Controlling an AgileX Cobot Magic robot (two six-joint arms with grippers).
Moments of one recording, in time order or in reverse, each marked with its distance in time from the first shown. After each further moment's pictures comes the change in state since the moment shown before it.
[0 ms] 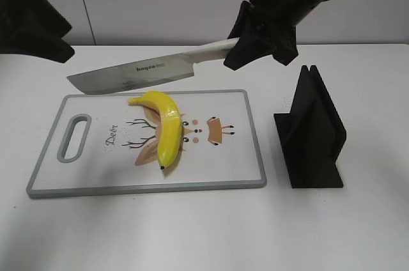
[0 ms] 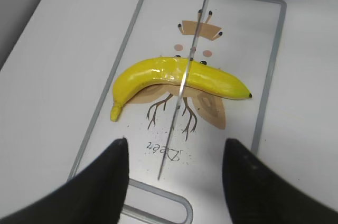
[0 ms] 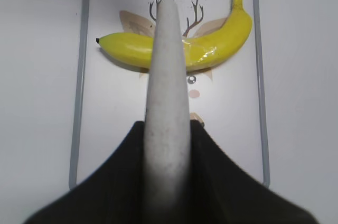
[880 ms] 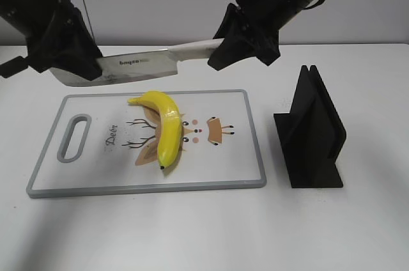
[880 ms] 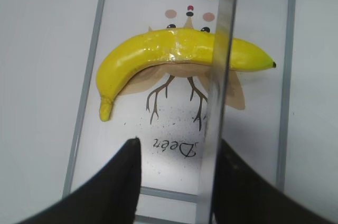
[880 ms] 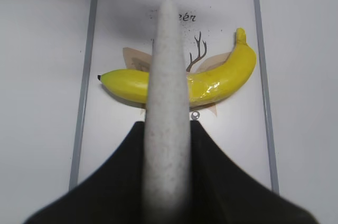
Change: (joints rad) left arm -0.087 0.279 -0.183 0.150 0.028 0.009; right arm 0.000 0.067 -0.033 0.126 0.006 -0.052
